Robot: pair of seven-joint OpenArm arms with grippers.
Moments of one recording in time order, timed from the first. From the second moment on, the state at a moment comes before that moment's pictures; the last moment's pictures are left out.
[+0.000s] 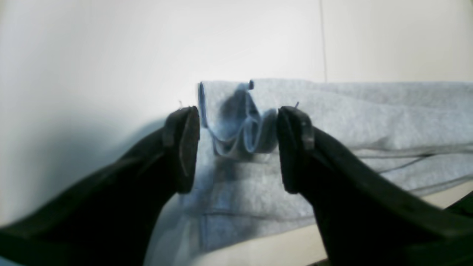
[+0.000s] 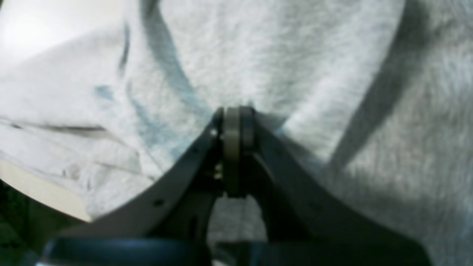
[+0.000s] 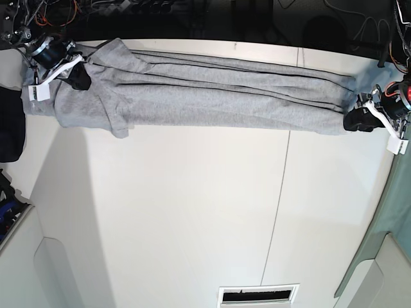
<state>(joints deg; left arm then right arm) 10.2 -30.2 -21.7 74.1 -45.8 -34.5 44.7 -19.2 13.1 20.3 77.0 34.1 30.1 -33.8</state>
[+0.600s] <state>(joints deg) 10.1 -26.6 -21.8 73.7 -36.4 -29.6 41.7 -18.5 11.5 20.3 76.1 34.8 30.3 -33.4</state>
